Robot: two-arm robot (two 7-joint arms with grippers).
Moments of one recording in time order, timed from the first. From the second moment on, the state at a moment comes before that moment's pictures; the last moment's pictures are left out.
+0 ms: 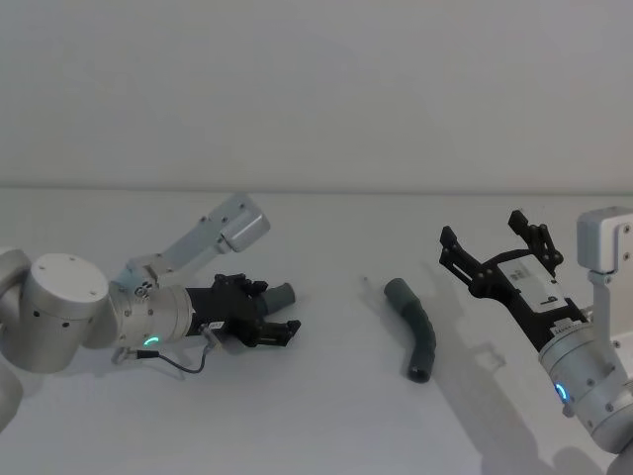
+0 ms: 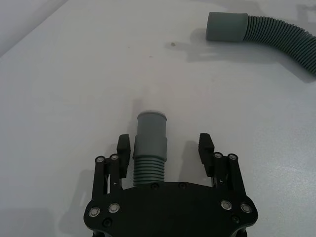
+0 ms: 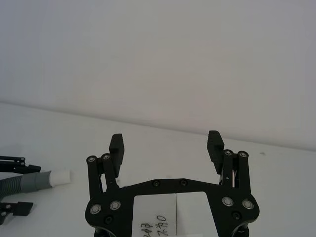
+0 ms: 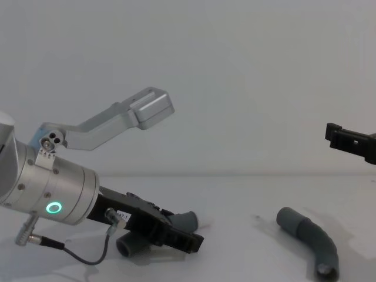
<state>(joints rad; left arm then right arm) -0.56 0.44 0.67 -1.40 -0.29 0.48 -0.57 -0.01 0.34 -0.23 -1.77 0.29 0.03 0.07</state>
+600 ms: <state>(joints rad) -0.56 0.44 0.67 -1.40 -0.28 0.48 -0.56 -0.01 0.34 -0.23 -1.77 0.29 0.03 0.07</state>
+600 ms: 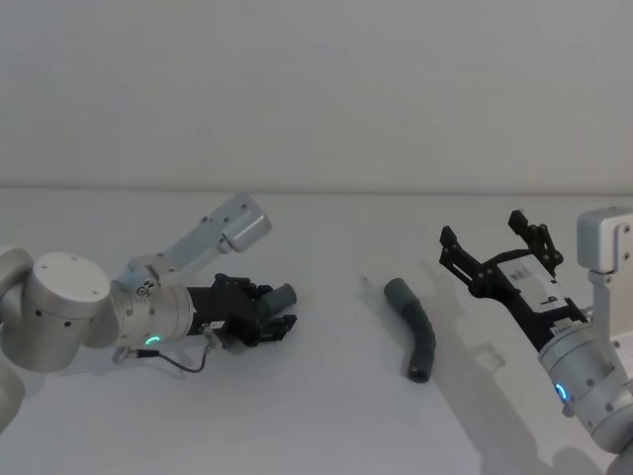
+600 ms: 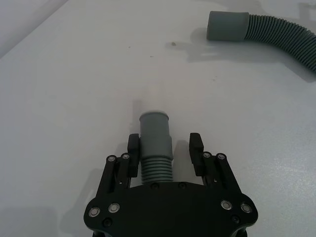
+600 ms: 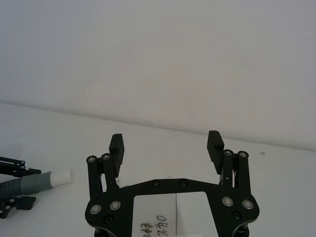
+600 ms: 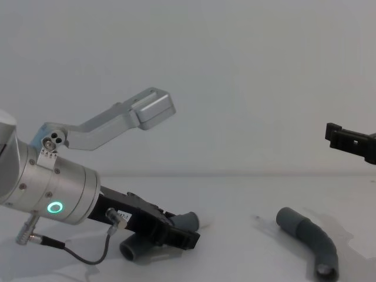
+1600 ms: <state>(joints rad) -0.56 0.44 0.68 -1.40 -0.27 0.48 -0.56 0.00 0.36 -0.26 -1.92 0.34 0.42 0.09</state>
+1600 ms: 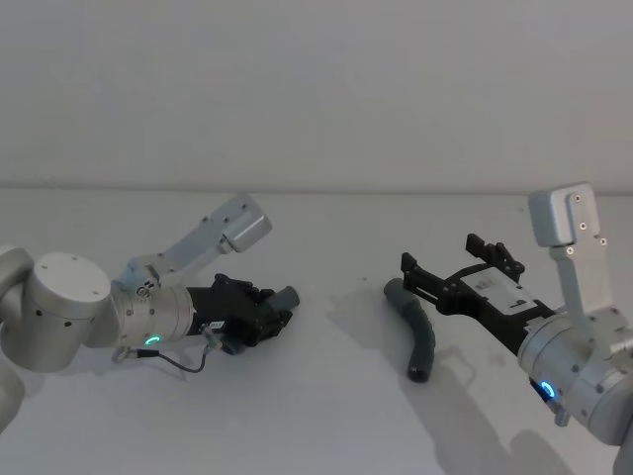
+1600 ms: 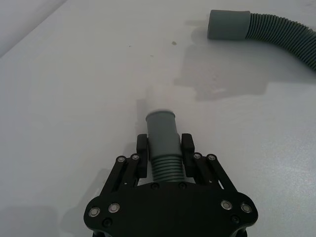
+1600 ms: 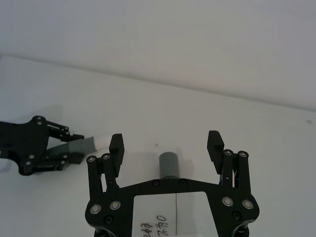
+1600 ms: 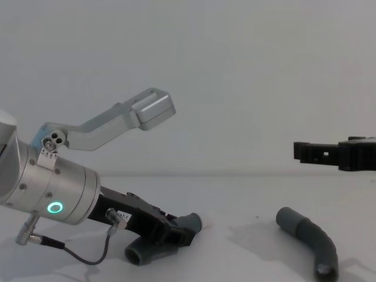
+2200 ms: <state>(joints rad) -0.56 0.44 0.68 -1.40 -0.27 0.48 -0.56 0.02 0.34 -0.29 -1.89 0.29 0.46 0.07</state>
